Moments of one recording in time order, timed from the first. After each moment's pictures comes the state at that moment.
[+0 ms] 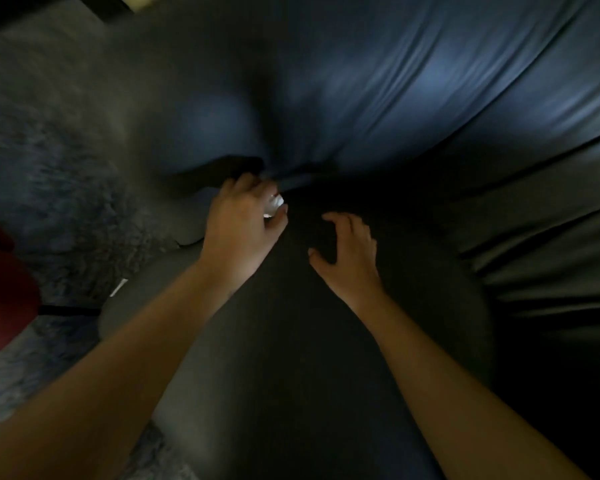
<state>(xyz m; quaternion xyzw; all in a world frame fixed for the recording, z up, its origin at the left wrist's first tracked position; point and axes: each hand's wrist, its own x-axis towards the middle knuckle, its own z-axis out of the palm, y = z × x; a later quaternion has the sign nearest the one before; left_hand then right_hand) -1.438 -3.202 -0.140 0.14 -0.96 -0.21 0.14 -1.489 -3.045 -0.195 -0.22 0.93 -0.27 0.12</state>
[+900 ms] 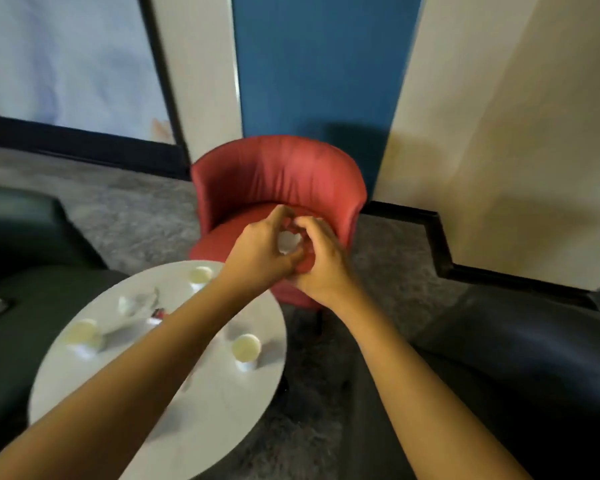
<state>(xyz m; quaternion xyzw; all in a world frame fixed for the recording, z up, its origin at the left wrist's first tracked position) -0.922 -3.105 0.286 0.47 -0.77 -0.15 0.41 -1.047 -3.100 0.258 -0.76 0.43 -0.47 0.11</state>
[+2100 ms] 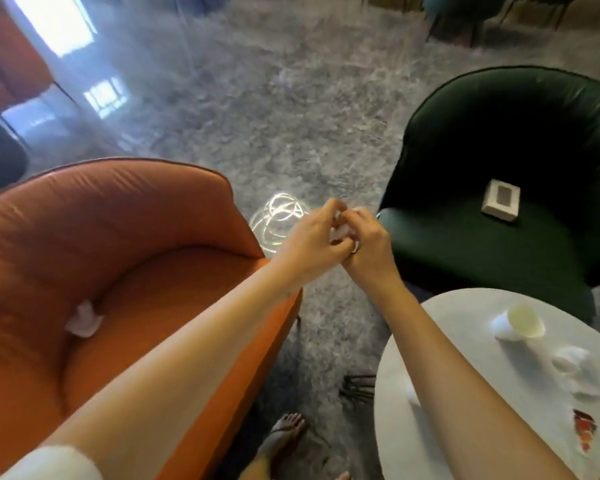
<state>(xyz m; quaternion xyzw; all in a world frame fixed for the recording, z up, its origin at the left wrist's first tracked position) -0.578 -2.821 0.180 0.90 -0.13 0.05 0.41 -0.576 -2.934 0.162 -0.87 -0.18 -0.14 0.43</state>
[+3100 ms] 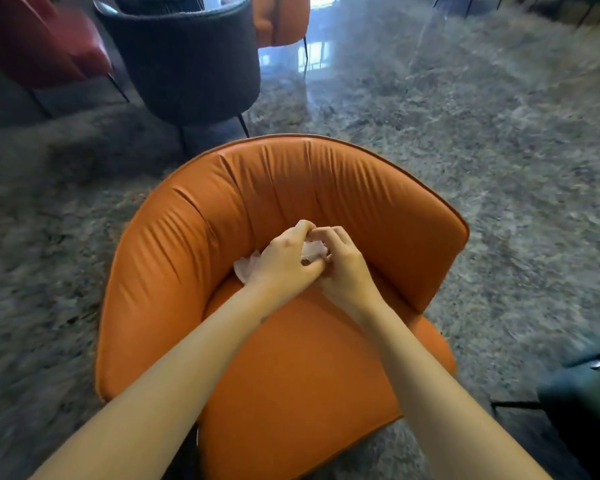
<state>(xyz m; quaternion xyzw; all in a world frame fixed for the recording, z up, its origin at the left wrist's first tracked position) -0.676 -2.443 0.141 0.88 0.28 0.14 0.35 -0.592 -2.533 0.124 -0.74 -0.48 0.12 0.46</state>
